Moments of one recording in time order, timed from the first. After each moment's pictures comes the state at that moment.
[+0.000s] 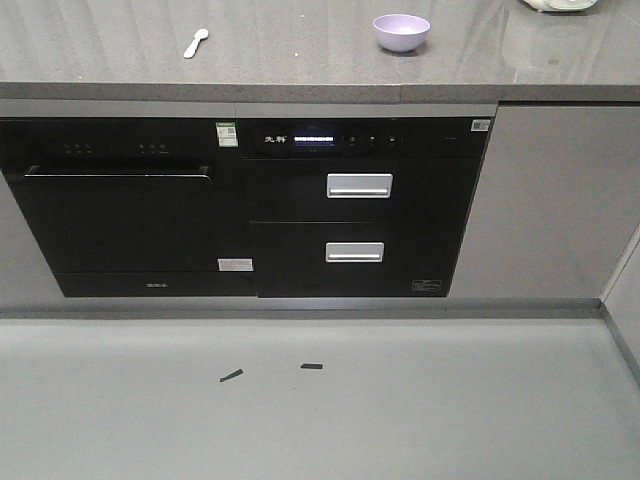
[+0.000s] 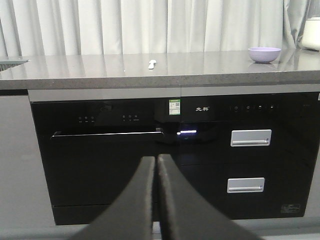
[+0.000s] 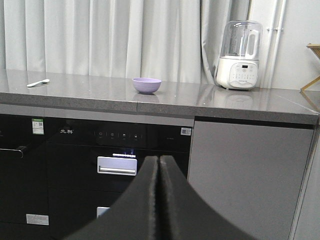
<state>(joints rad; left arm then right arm) 0.00 -0.01 0.02 0.07 0.11 -0.14 0.01 -0.01 0.03 -0.08 0.00 -0.05</state>
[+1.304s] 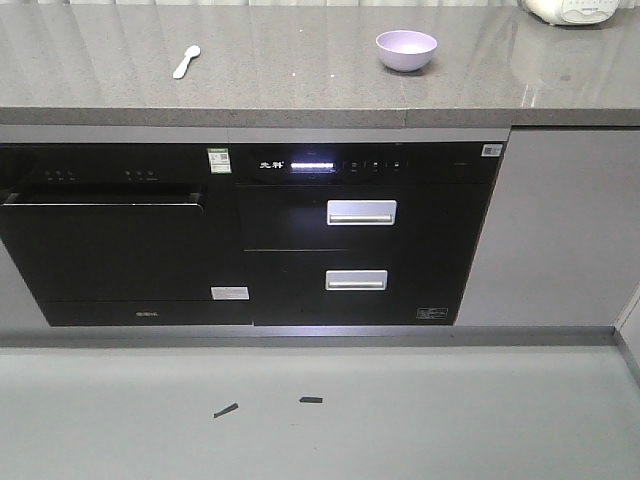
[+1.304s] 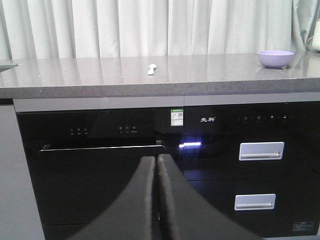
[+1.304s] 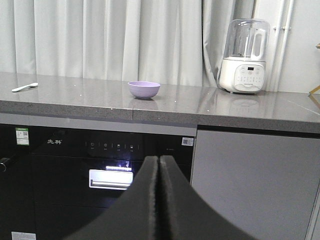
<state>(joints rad) 0.00 -0.01 0.02 0.07 0.11 -0.14 0.01 -0.01 0.03 -0.08 0.00 -0.05</state>
